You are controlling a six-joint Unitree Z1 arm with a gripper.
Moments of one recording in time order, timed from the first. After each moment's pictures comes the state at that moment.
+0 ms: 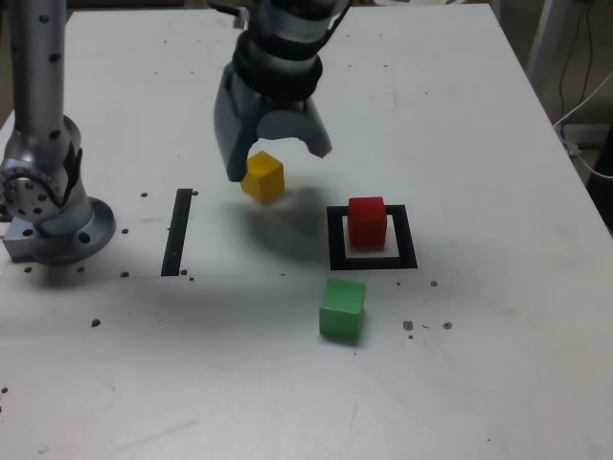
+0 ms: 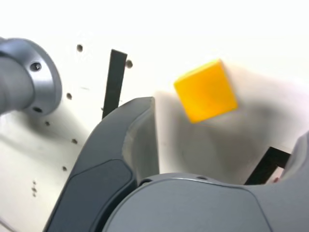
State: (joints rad) arm 0.08 1.87 -1.26 1.32 0.11 -0.33
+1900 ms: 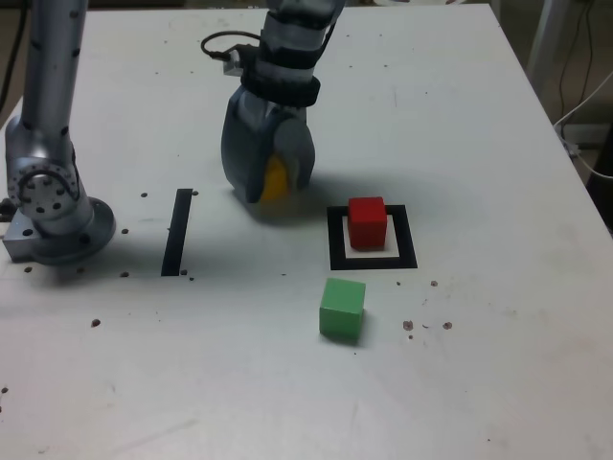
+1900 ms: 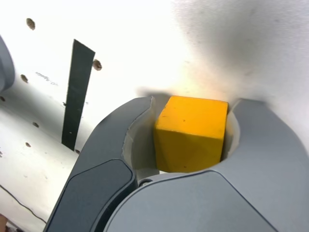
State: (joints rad) arm 0.36 1.98 -1.18 1.12 -0.07 -0.17
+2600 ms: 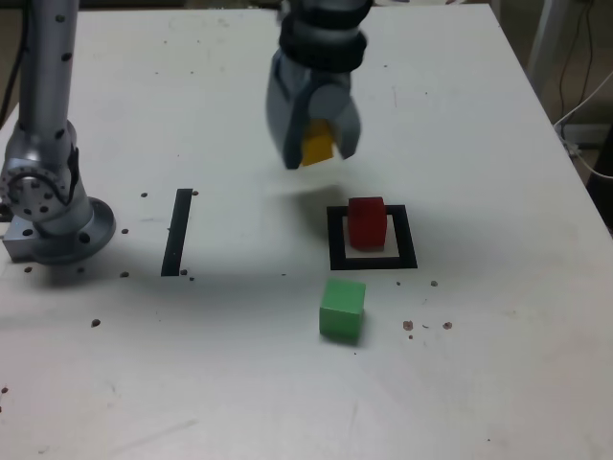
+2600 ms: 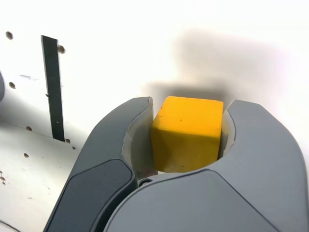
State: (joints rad) arm 0.14 1.94 -1.50 1.32 0.05 -0.14
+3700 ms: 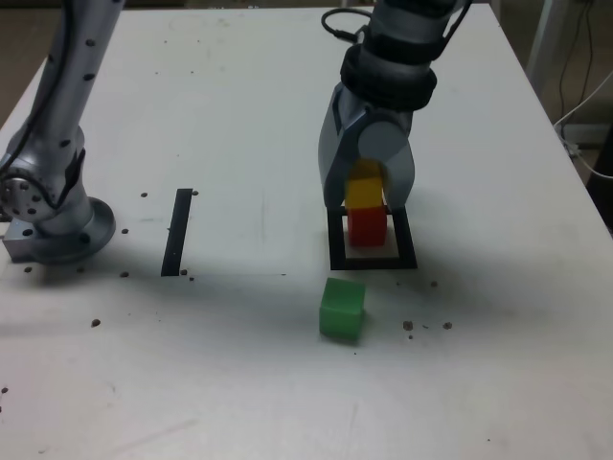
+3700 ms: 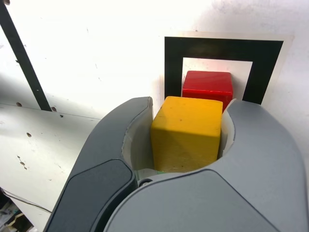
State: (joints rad) arm -0.02 2.13 -1.75 1.45 -0.04 -0.07
